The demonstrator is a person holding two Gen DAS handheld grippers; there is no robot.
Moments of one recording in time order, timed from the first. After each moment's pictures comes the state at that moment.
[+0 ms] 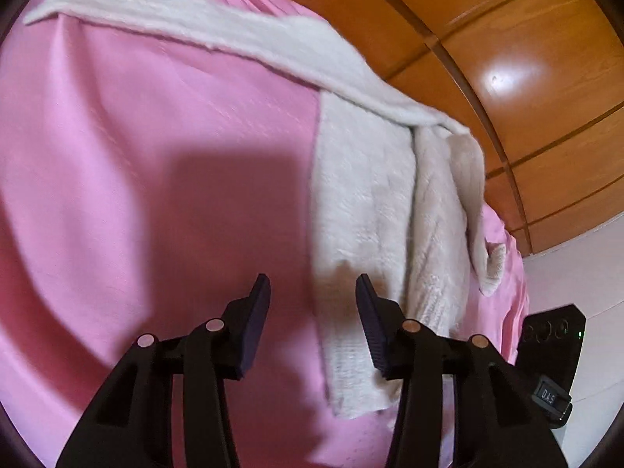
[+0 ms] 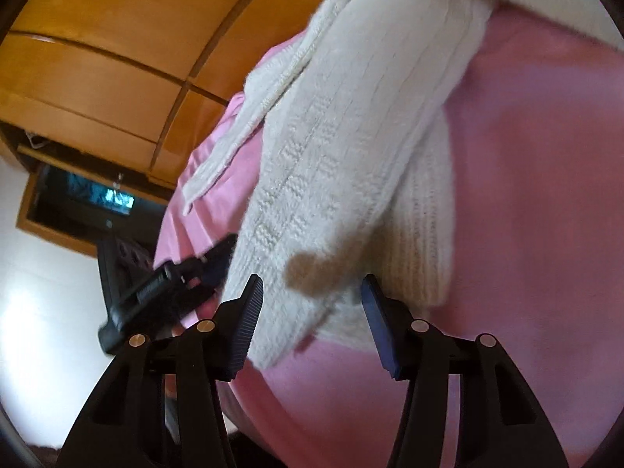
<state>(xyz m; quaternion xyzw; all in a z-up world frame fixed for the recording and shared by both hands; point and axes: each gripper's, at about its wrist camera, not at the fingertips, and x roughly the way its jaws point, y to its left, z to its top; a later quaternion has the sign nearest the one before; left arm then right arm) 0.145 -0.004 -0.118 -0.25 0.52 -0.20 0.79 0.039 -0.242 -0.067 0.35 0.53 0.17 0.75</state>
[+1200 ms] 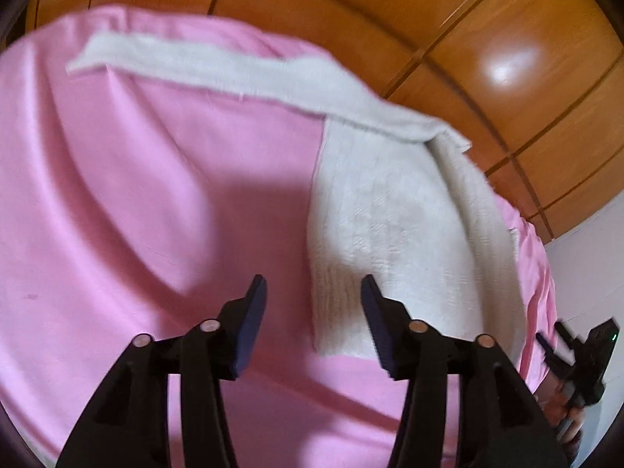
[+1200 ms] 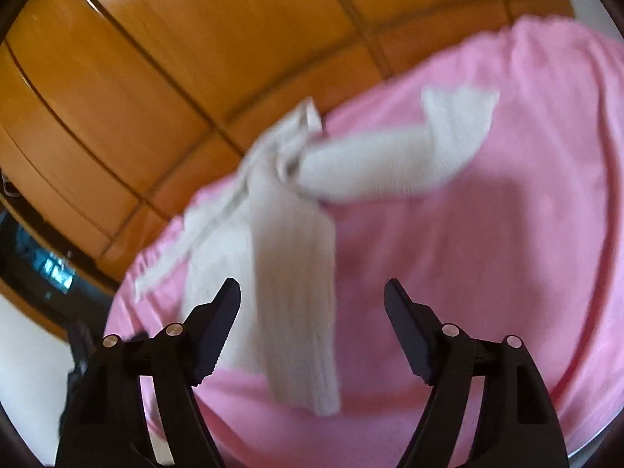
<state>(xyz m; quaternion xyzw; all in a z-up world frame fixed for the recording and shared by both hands) 0.113 0.037 -0.082 -0.20 0.51 -0.17 0.82 -0.069 -0.396 0.006 0.31 0.43 0.00 0.85</state>
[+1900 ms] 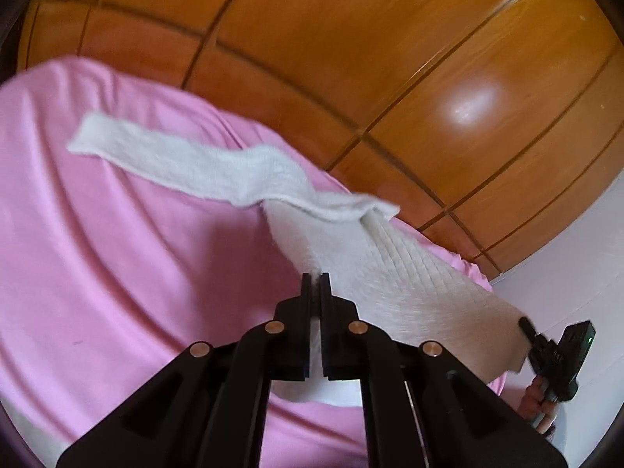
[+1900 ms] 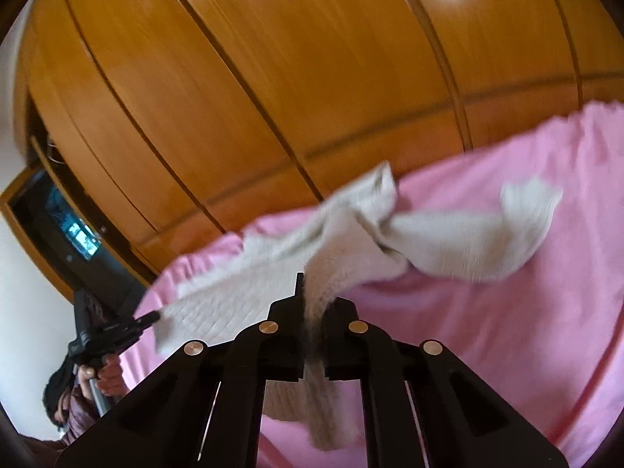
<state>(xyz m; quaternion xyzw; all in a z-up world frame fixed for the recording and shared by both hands) 0.077 0.084 0.053 -0.23 0.41 -0.21 0.85 -0.061 -0.373 0.140 0.24 0.32 0.07 0.91</state>
